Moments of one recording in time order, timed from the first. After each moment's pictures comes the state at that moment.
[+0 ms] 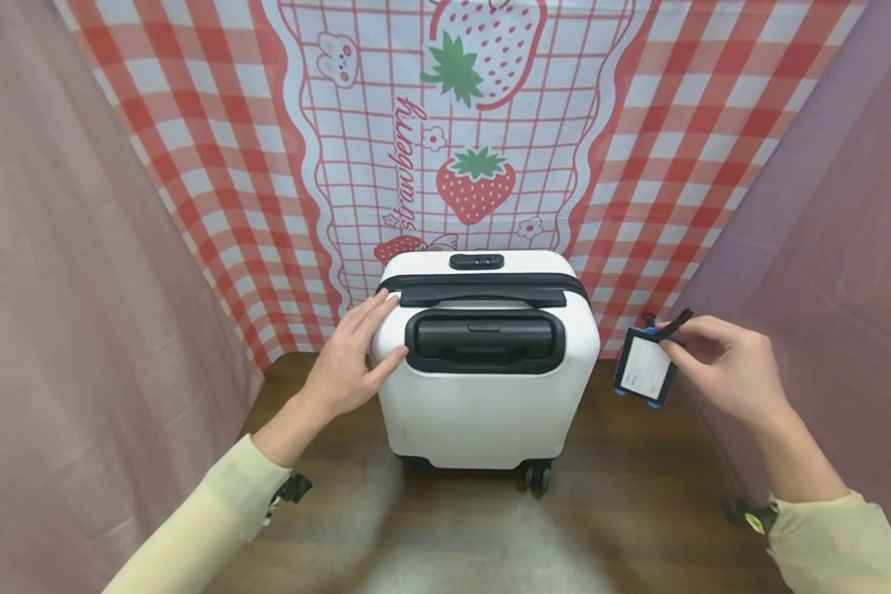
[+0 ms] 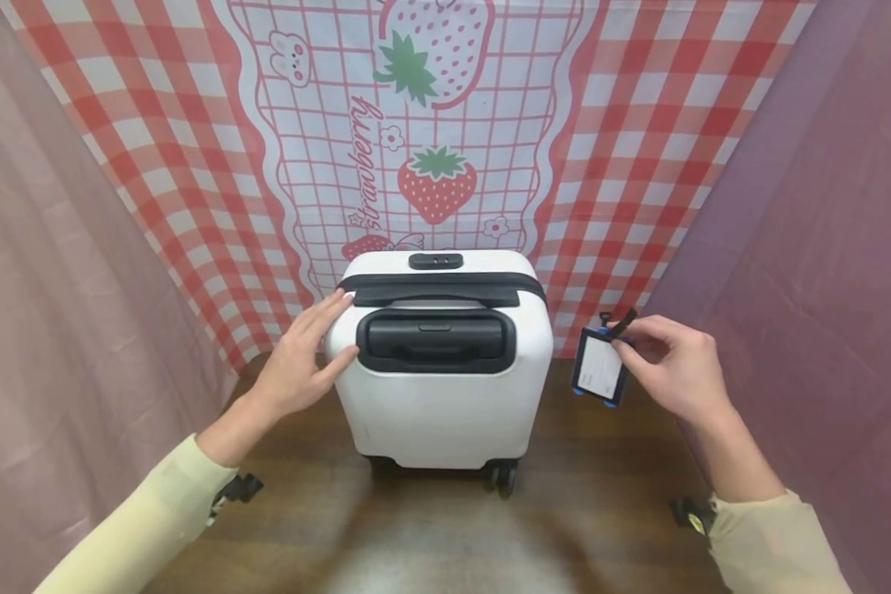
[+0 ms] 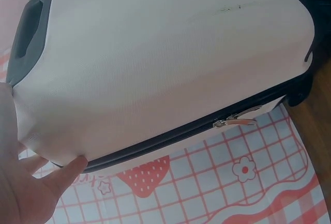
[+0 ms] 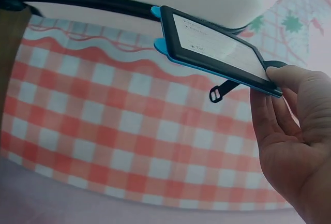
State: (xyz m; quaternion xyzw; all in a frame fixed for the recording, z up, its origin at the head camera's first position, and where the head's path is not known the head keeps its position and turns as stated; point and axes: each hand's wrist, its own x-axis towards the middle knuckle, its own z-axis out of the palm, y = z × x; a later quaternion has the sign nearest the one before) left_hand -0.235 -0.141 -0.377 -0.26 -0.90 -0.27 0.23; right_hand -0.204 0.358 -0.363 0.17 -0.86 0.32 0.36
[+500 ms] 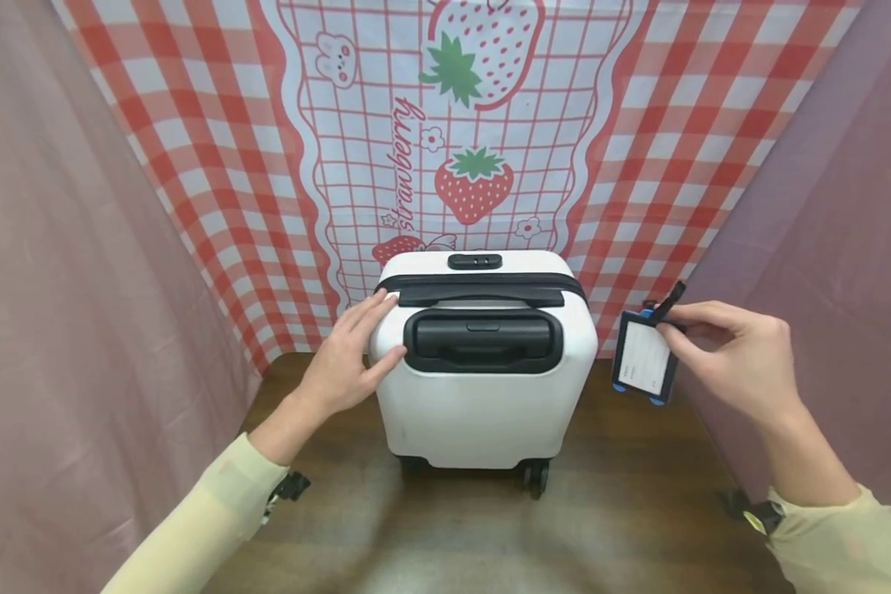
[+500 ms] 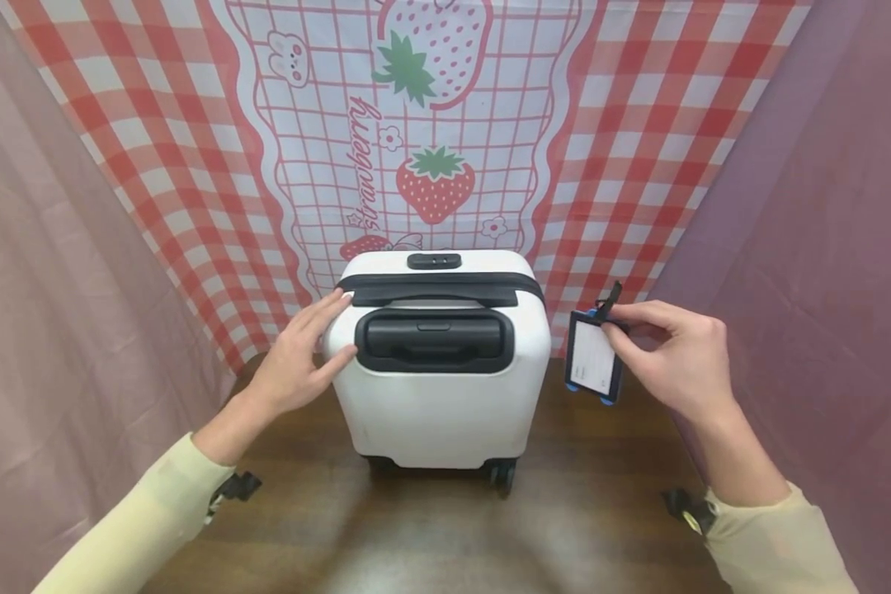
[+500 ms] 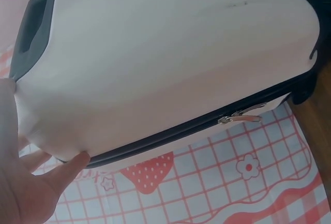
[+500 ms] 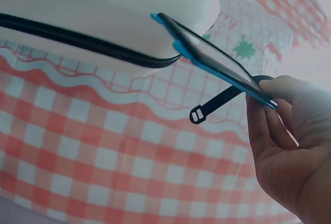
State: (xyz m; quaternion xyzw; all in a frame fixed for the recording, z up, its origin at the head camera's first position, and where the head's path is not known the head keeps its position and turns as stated) left_hand -0.237 -0.144 -0.374 -0.27 -0.89 -0.28 0.23; right_hand -0.185 0.329 -0.319 0.18 -0.83 0.34 0.39
